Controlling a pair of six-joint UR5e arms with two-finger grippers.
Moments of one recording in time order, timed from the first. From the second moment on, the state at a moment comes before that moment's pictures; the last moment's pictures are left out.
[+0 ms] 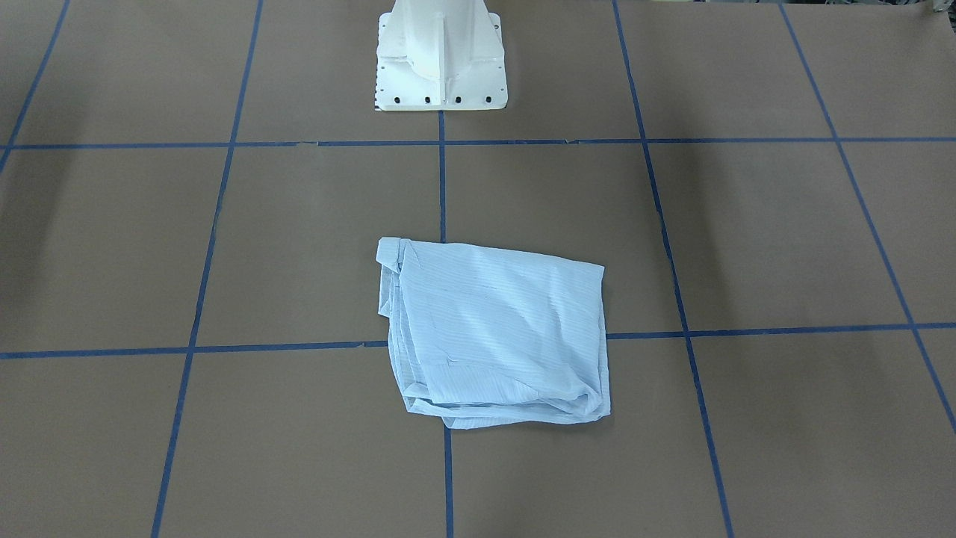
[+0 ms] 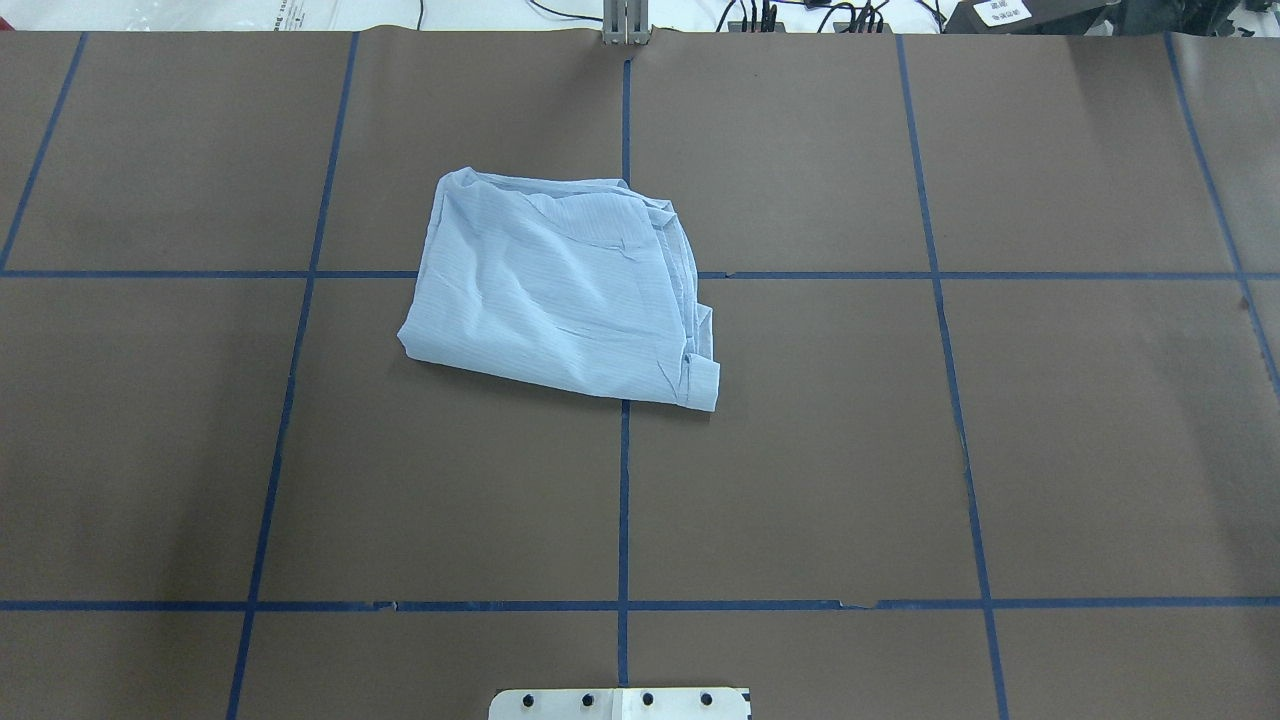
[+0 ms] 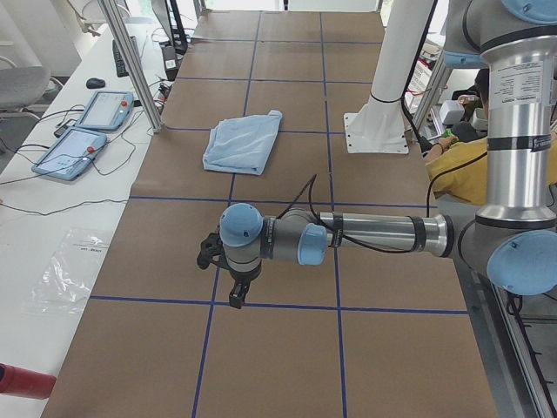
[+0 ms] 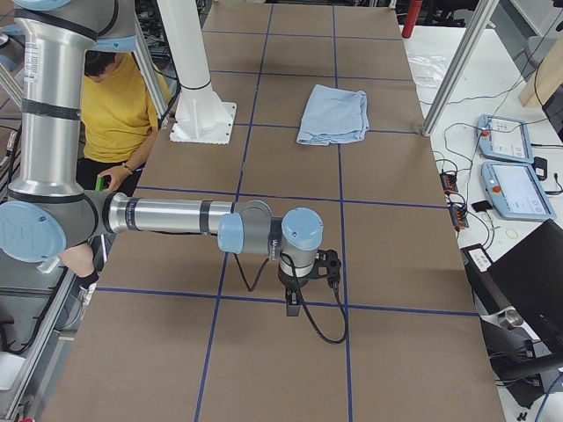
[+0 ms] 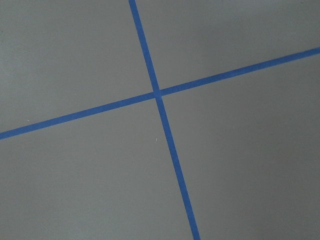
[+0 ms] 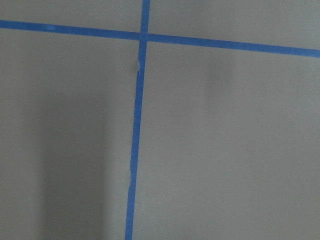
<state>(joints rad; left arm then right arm) -1.56 -1.49 -1.67 -1.66 -2.38 0.17 1.55 -1.72 1.72 -1.61 2.28 -0.08</state>
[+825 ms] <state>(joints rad) -1.57 -1.49 -1.67 -1.69 -2.26 0.18 1.55 -1.72 1.72 -1.59 2.29 -0.07</state>
